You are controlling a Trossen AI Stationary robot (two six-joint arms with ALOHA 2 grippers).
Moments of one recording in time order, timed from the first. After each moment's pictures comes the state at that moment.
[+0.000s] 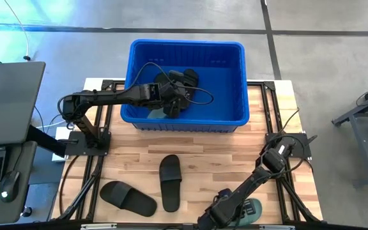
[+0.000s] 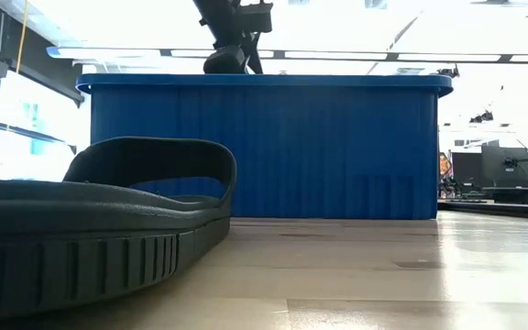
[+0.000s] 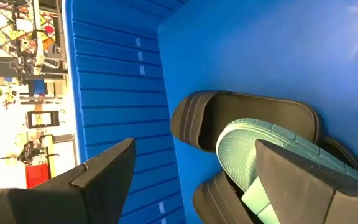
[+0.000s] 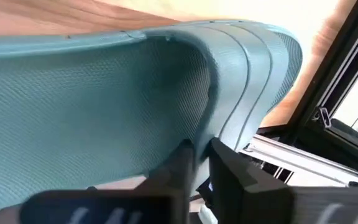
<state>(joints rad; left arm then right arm) 0.31 1.68 1.52 -0.63 -0.59 0.83 0.73 2.39 2.08 -1.57 -0.48 1.99</state>
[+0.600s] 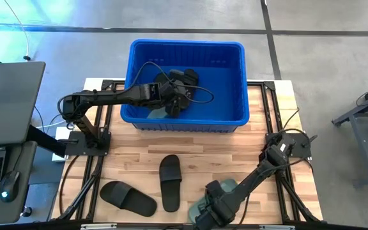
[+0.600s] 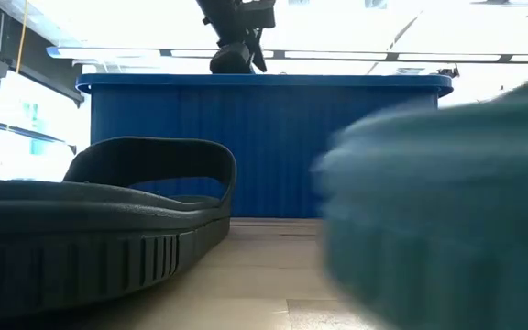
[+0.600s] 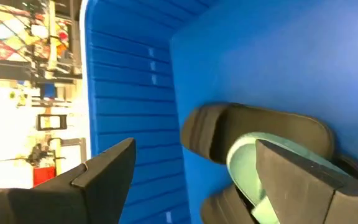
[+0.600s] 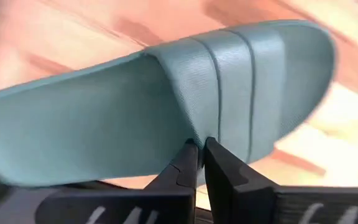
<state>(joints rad) 0.31 1.68 1.52 -0.57 -0.59 0.85 0.71 2.33 2.22 -1.58 0.02 1.86</state>
